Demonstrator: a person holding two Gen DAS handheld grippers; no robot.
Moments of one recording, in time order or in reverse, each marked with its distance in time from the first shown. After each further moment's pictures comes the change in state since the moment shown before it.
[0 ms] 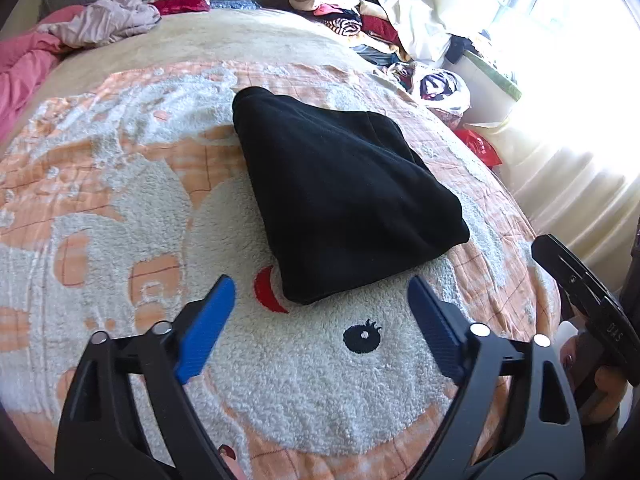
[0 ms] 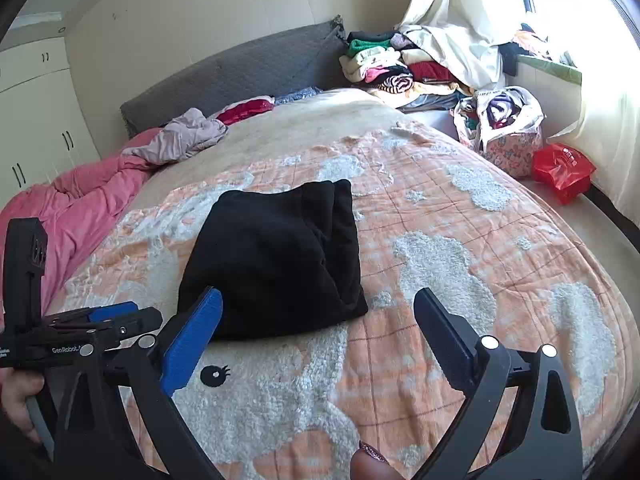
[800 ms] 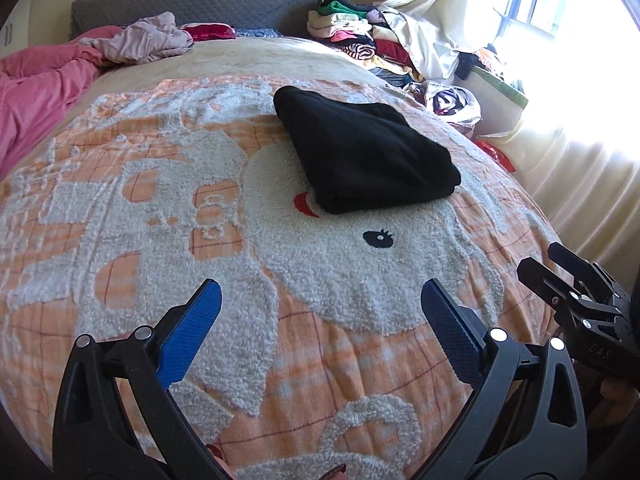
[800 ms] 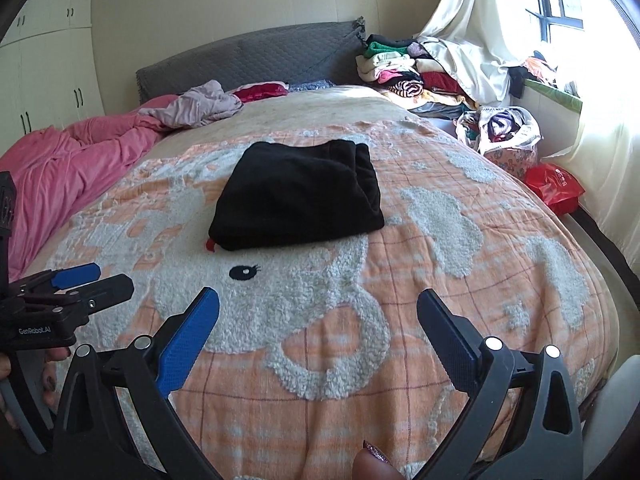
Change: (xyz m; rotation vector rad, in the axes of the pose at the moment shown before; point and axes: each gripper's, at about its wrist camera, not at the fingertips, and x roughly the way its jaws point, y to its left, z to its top) left arm -0.057 0.003 -0.099 0.004 -0.104 0.096; right arm -0.041 0.043 -0.086 -0.124 0.053 -0.062
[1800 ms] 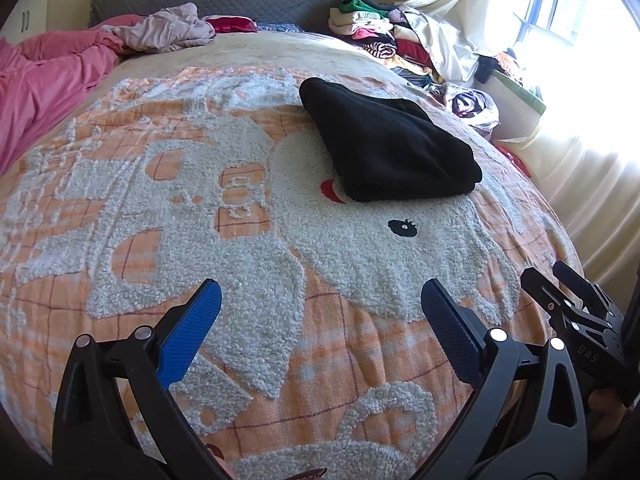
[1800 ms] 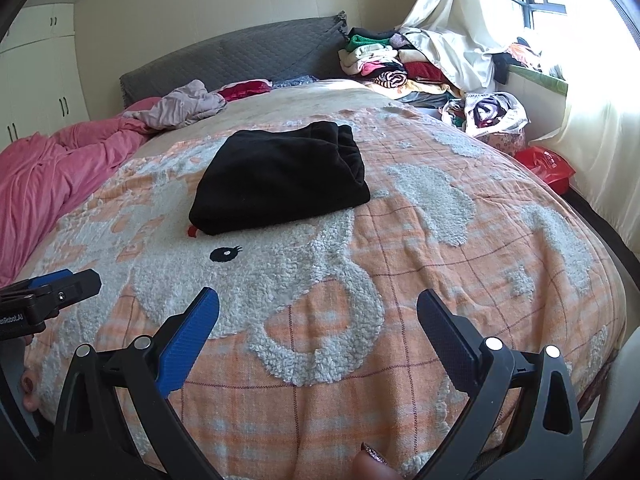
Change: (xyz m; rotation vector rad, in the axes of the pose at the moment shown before) left arm -0.005 0.008 -0.007 -0.046 0.001 0.044; right arm 0.011 -0.011 -0.017 0.051 -0.005 -0.018
